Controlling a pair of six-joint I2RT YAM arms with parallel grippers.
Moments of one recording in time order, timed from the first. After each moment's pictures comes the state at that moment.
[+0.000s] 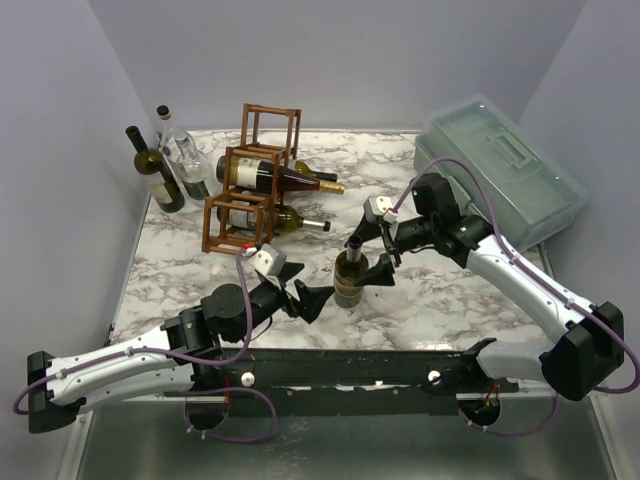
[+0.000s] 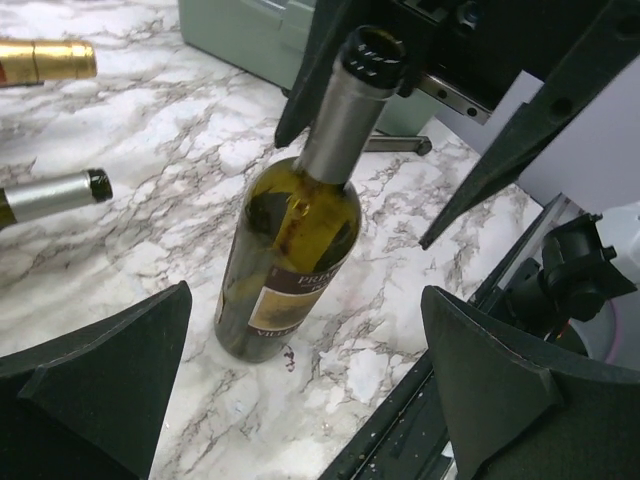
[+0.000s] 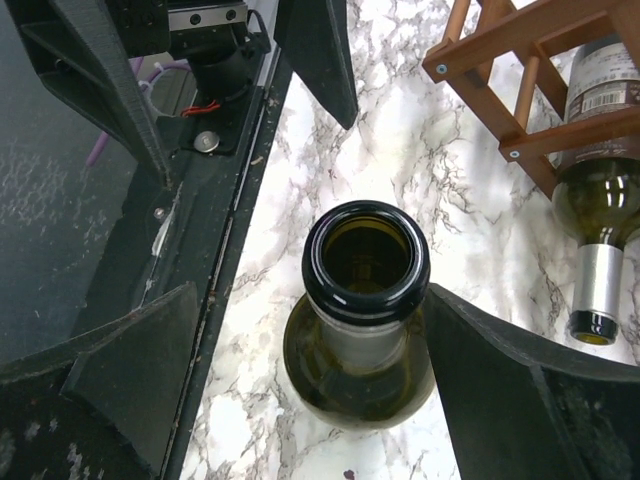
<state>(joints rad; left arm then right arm) -1.20 0.57 0.48 0.03 -0.37 -0.37 0.55 1.26 1.04 -0.42 -1.11 -0.56</state>
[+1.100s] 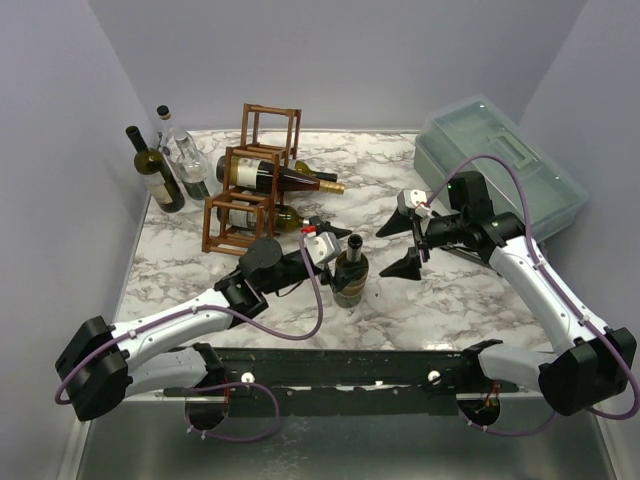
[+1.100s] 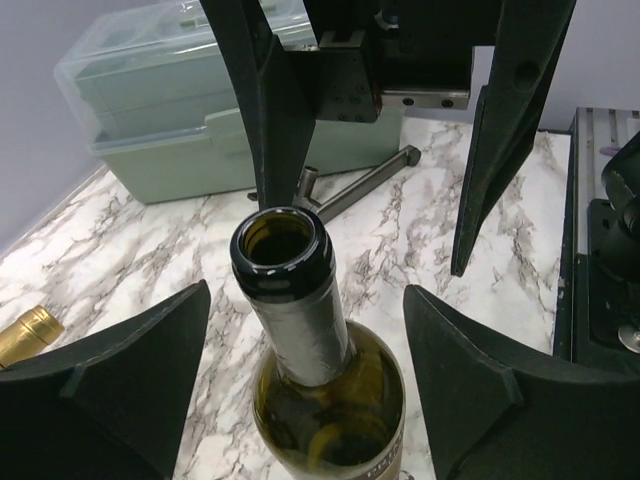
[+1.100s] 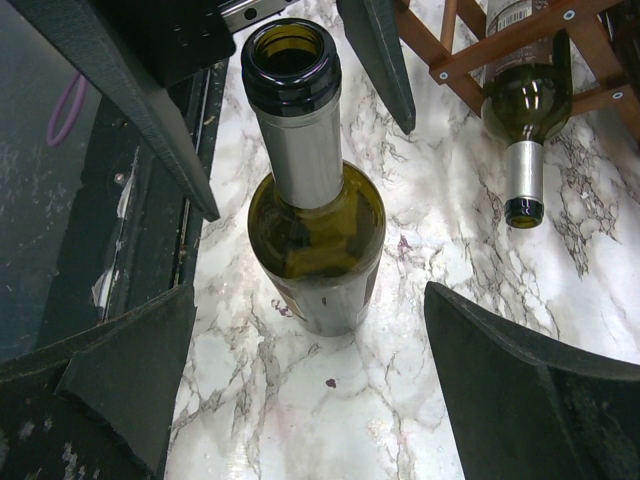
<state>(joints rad) -0.92 1.07 0.61 0.51 0.28 0.13 0.32 1.19 1.06 -0.68 -1.14 -0.76</state>
